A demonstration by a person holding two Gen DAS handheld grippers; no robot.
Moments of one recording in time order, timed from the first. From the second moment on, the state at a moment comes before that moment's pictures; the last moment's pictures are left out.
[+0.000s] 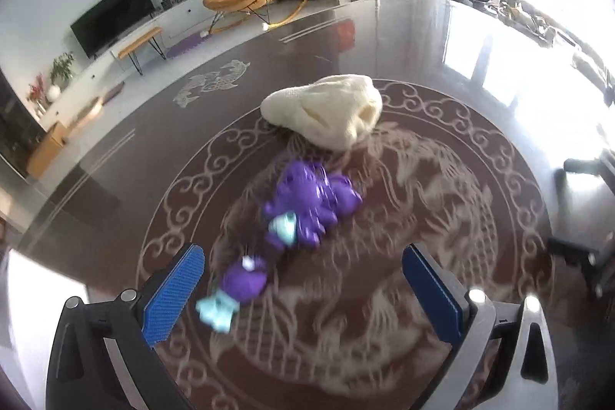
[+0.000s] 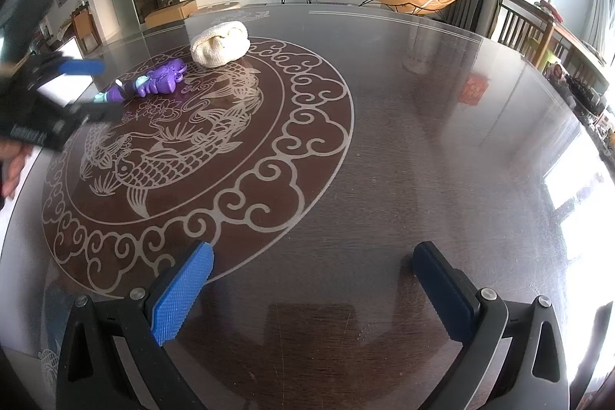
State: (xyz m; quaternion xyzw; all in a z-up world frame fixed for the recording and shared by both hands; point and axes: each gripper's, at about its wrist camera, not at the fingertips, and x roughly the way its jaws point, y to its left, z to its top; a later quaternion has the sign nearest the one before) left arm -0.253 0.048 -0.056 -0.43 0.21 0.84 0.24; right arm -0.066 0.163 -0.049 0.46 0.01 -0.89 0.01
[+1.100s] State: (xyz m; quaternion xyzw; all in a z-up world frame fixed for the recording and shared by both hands) left arm -0.286 0.040 -0.079 -0.44 0.08 0.88 0.16; right arm -0.066 0.158 -0.050 0.46 0.01 -0.89 0.01
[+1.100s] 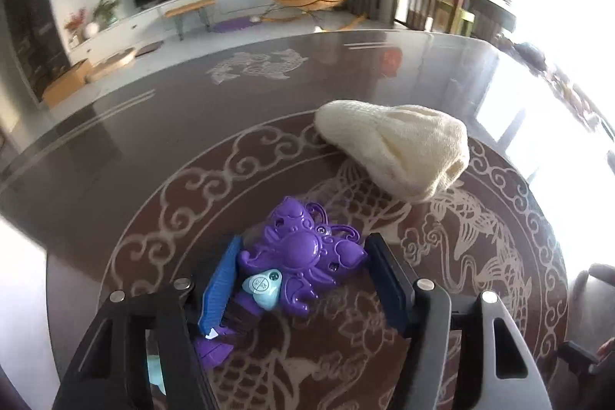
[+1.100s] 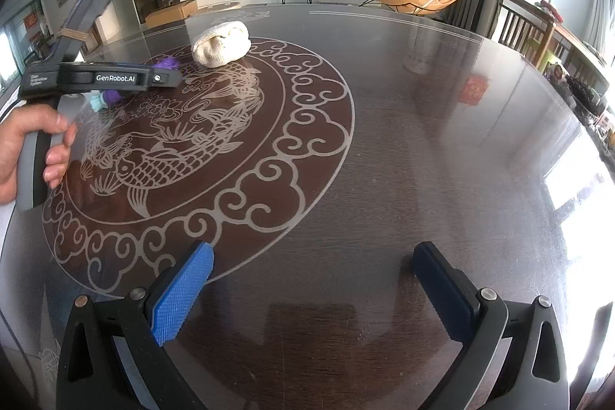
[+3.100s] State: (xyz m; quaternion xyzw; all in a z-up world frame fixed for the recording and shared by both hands) left arm -0.143 -0.011 -0.094 -0.46 0.01 0.88 0.02; right arm -0.066 0.157 -0.051 0.46 0.01 -0.89 0.00
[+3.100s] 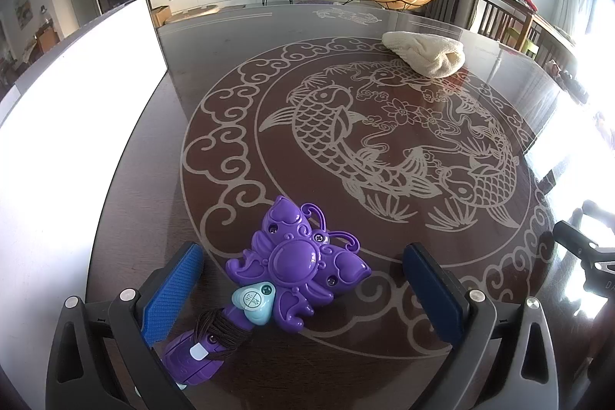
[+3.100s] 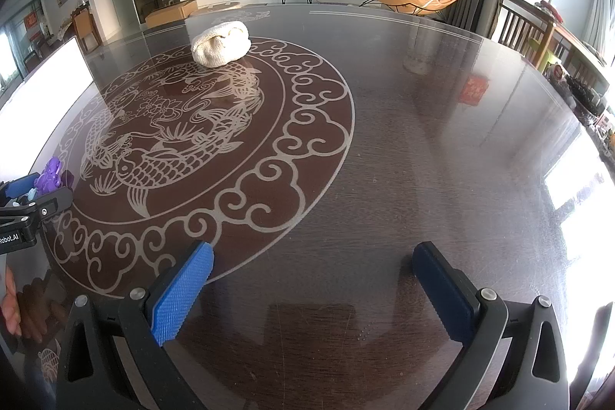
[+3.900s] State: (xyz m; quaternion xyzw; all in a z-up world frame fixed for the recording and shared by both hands) left arm -0.143 -0.011 -0.094 -0.46 0.01 0.89 0.02; right arm -0.239 0.058 0.010 0.45 0.08 -0.89 0.07
